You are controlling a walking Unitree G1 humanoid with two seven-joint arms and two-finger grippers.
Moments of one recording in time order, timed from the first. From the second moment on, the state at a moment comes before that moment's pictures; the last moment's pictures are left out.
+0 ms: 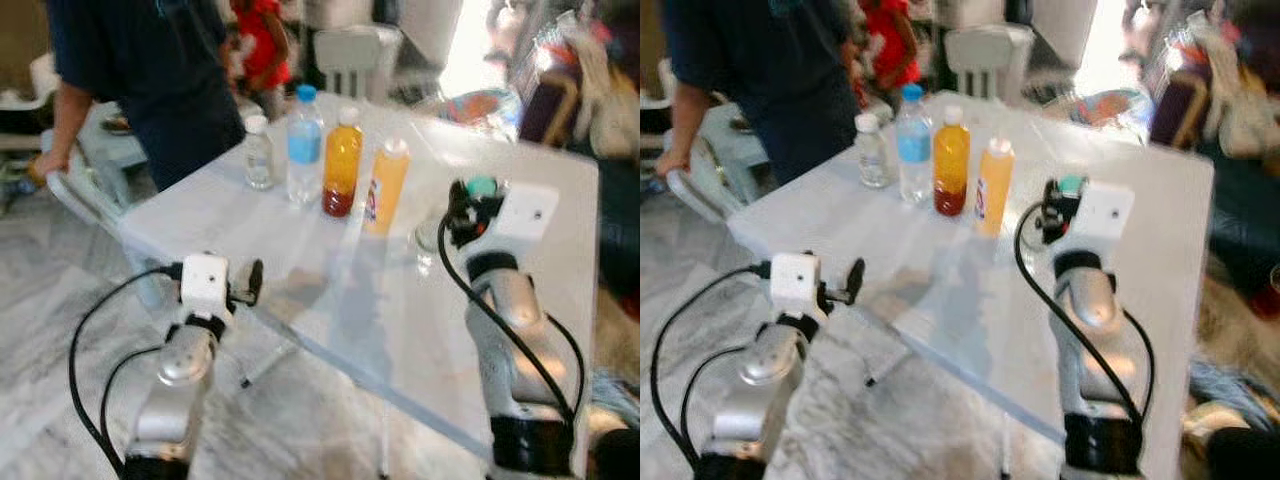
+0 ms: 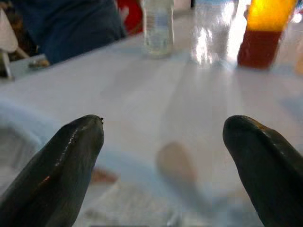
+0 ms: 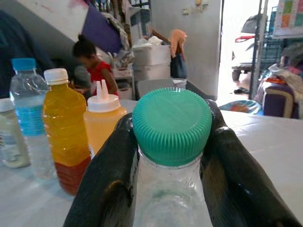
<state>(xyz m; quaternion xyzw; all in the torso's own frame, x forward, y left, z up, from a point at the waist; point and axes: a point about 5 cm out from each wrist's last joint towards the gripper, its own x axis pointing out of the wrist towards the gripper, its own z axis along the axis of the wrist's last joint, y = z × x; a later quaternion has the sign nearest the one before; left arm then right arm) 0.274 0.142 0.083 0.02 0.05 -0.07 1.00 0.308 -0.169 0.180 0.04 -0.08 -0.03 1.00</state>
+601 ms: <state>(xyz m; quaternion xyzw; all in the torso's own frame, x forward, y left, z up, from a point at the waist) 0.280 0.140 0.087 0.03 0.04 -0.07 1.00 0.311 -0.145 0.164 0.06 -0.06 0.04 1.00</state>
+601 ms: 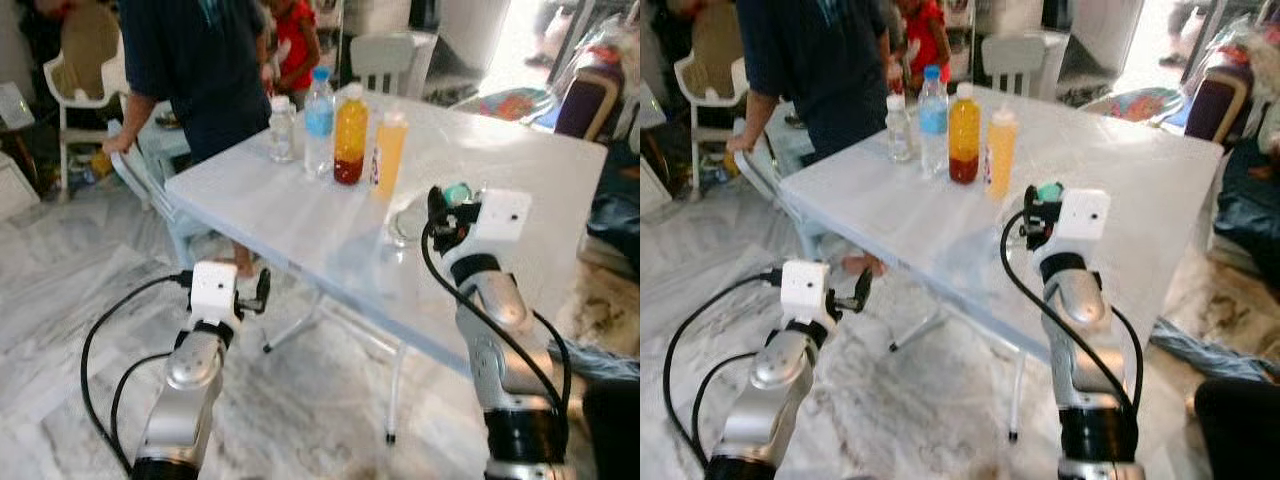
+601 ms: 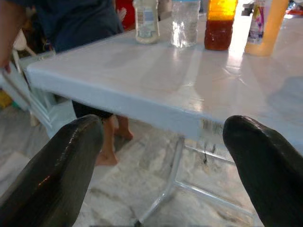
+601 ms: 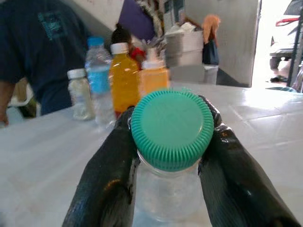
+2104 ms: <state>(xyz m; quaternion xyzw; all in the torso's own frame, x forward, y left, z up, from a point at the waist) 0.254 0.186 0.068 0.09 0.05 0.05 0.99 0.276 -0.152 0.109 -0.04 -0.02 0.14 0.99</state>
